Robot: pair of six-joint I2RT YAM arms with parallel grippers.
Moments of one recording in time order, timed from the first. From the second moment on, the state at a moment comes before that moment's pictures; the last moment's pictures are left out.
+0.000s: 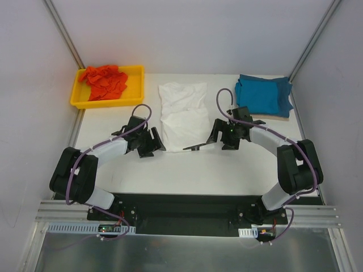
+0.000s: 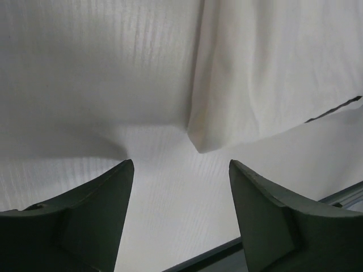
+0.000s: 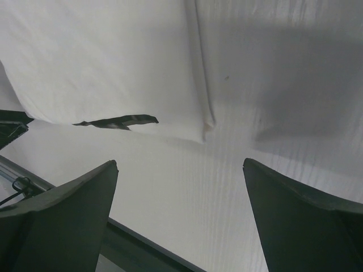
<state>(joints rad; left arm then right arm) -0.36 1.44 0.71 -0.27 0.29 -0.75 0.32 1.59 0.93 -0.41 -0.36 0.52</state>
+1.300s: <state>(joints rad) -0.35 1.65 0.78 -0.16 0.41 -0.77 0.29 1.79 0.96 -0.33 -0.46 0.62</state>
